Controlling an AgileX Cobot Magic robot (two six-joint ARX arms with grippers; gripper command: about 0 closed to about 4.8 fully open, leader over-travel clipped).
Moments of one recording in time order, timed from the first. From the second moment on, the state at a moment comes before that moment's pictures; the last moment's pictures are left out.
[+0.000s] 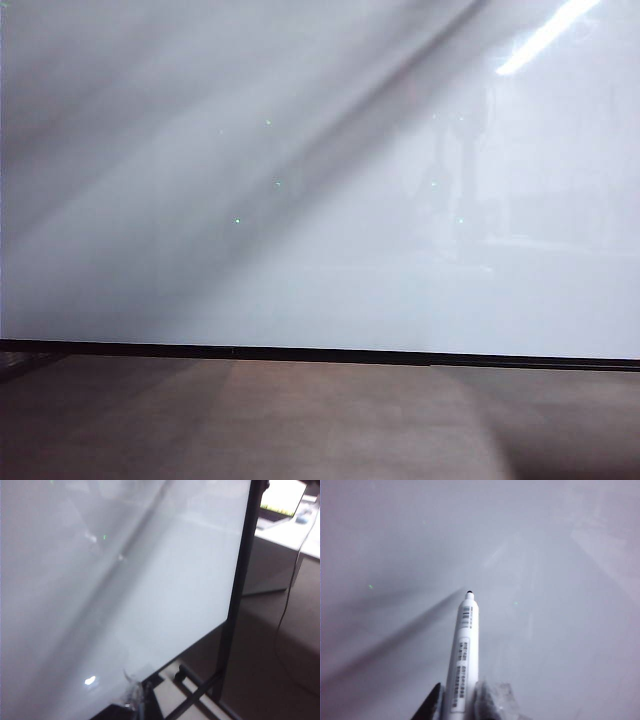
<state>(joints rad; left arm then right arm) -0.64 1.15 1.37 -0.40 0.08 0.13 0.10 1.31 1.52 -0.21 -0.02 -0.02</state>
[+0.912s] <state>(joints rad) -0.64 1.16 1.37 -0.41 0.04 0.19 0.09 1.38 1.58 -0.22 0.05 -0.11</state>
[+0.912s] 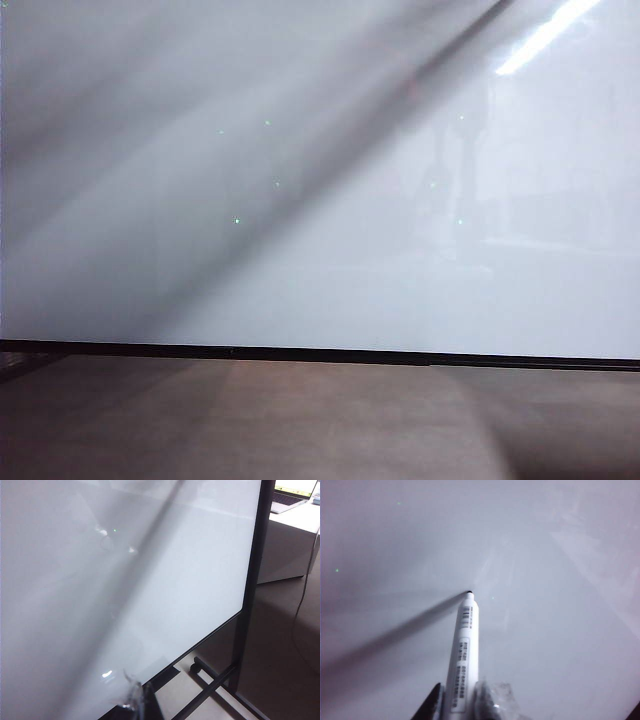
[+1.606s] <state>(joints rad) -0.64 1.16 1.37 -0.41 0.04 0.19 0.09 1.41 1.58 -0.22 0.06 -0.11</state>
